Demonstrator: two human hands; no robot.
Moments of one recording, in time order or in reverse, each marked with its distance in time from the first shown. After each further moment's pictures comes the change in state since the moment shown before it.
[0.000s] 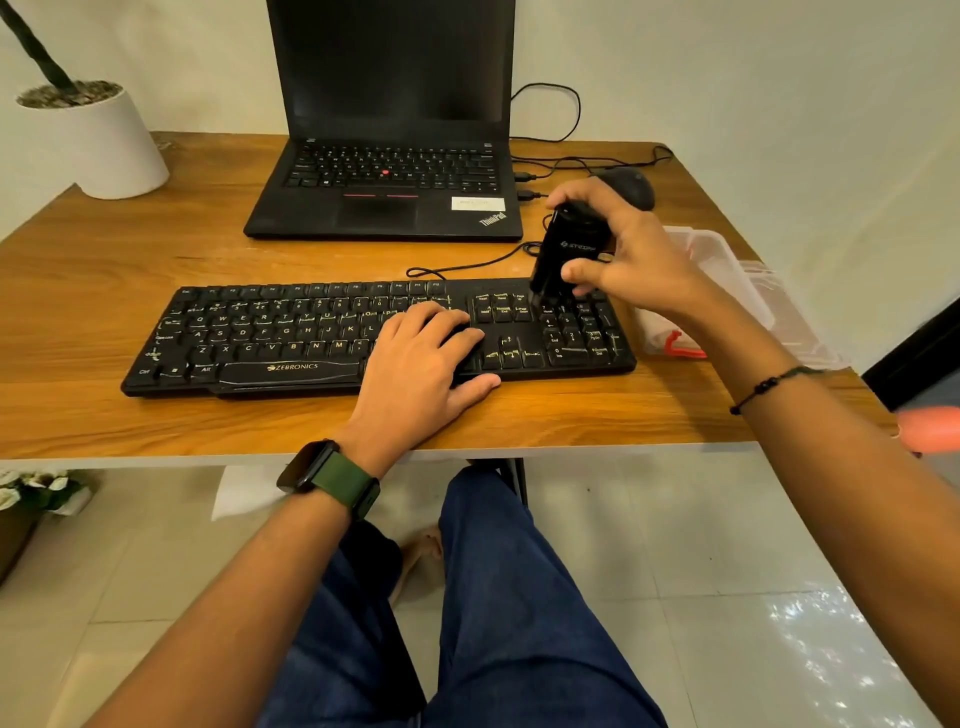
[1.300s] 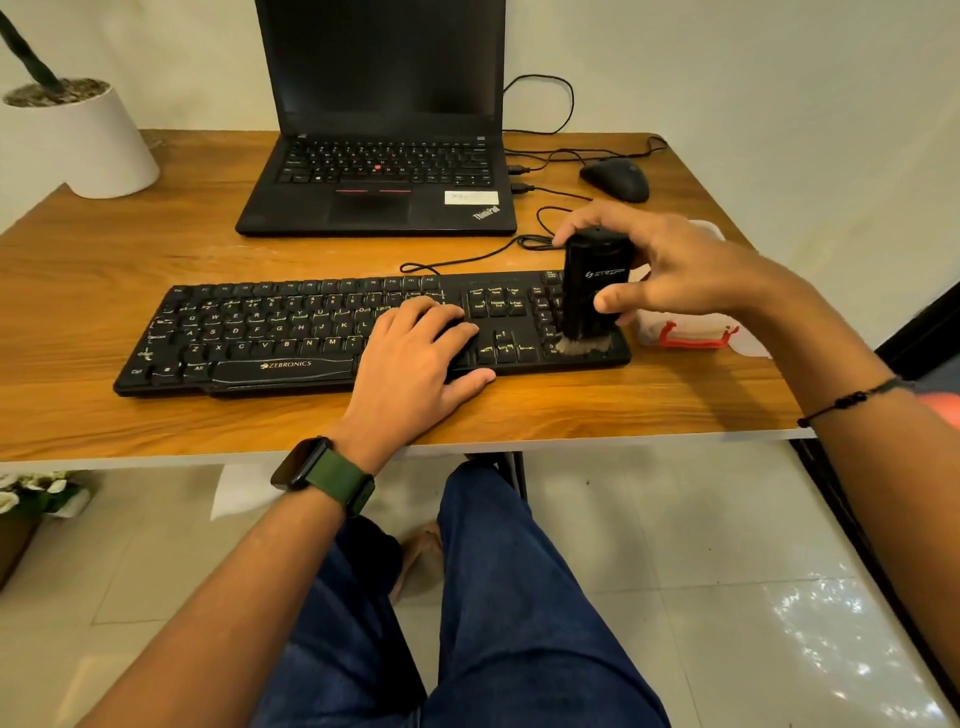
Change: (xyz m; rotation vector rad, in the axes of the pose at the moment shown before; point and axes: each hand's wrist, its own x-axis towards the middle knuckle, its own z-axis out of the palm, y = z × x) left_hand 0.000 0.001 -0.001 -0.012 -0.009 -0.003; right_hand -0.027 -0.022 -0.027 -0.068 -0.309 0.093
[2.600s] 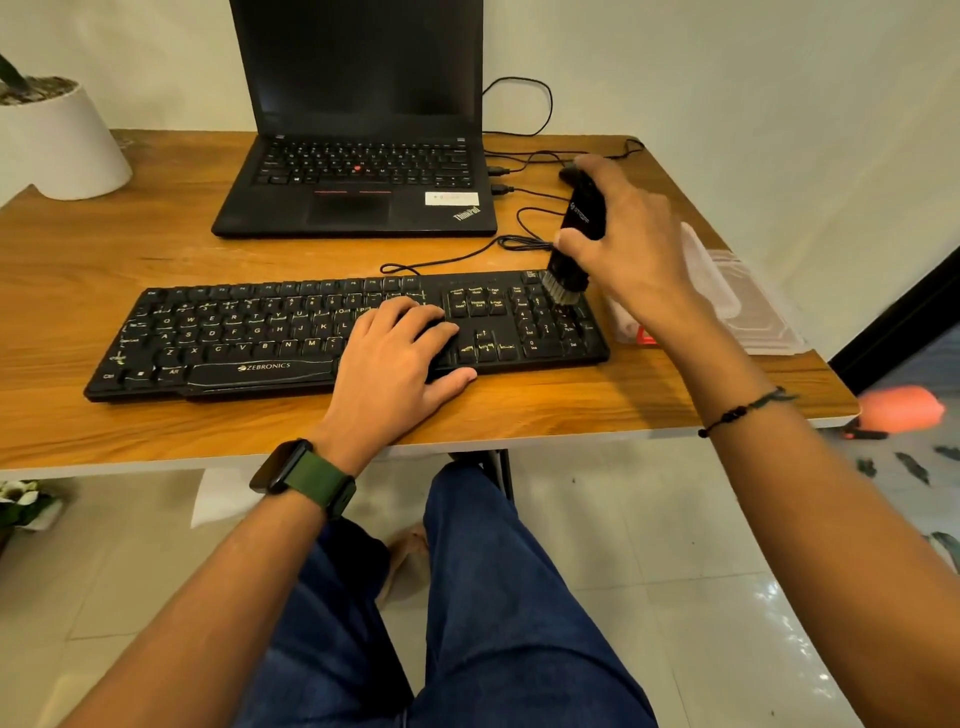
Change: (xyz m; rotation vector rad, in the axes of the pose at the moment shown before) left_hand 0.000 0.001 -0.001 0.011 -0.002 -0.003; right_hand 0.024 -0.005 0.027 -0.494 0.717 0.225
